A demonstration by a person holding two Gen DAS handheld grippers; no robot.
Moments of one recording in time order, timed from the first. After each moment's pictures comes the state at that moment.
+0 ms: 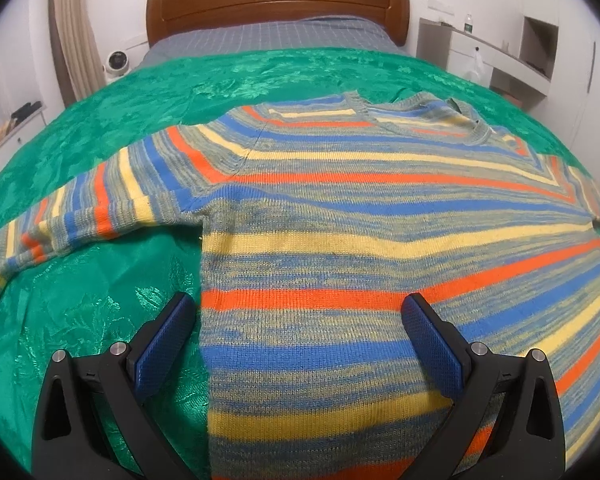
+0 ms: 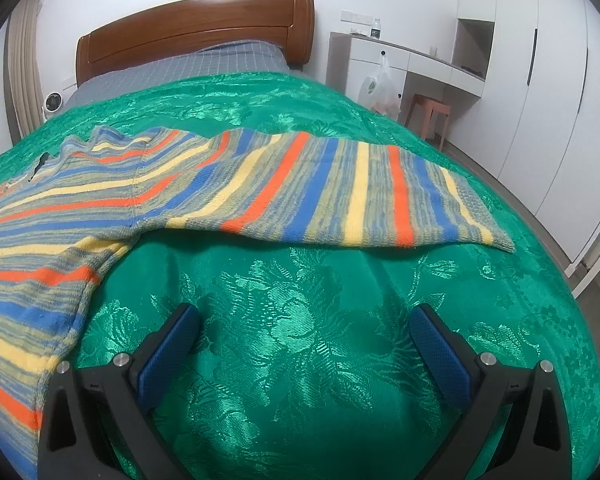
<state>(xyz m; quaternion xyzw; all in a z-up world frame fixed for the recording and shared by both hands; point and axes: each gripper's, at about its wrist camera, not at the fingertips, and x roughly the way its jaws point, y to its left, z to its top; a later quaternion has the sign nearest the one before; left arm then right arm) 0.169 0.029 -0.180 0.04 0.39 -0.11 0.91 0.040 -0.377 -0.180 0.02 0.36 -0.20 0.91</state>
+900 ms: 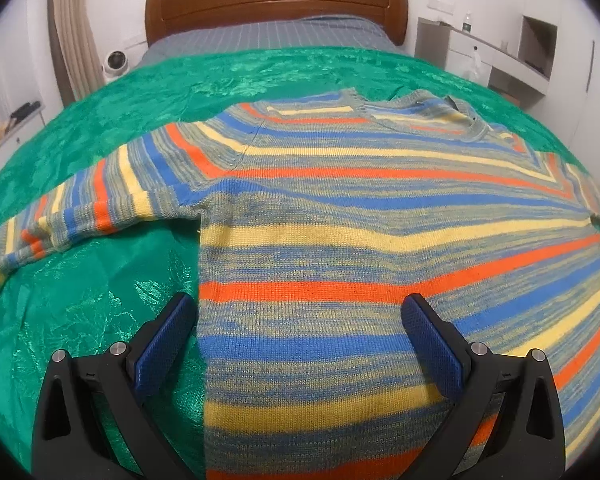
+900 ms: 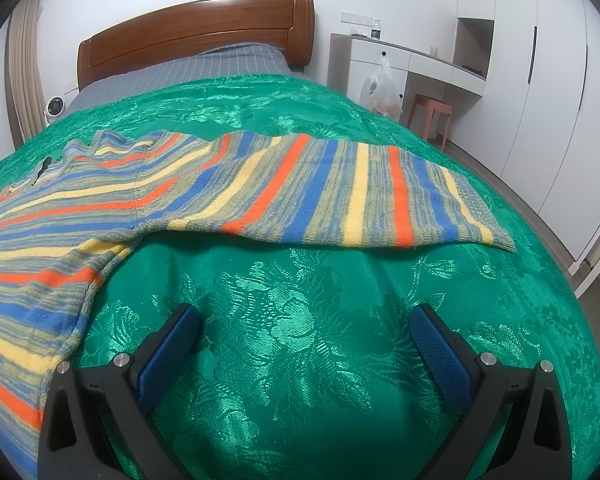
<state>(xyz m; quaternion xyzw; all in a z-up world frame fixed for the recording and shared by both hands) 0.165 0.029 -0.182 0.04 0.39 -0.11 0.91 0.037 -0.377 -0.180 0.02 0.36 -0.20 0.91</state>
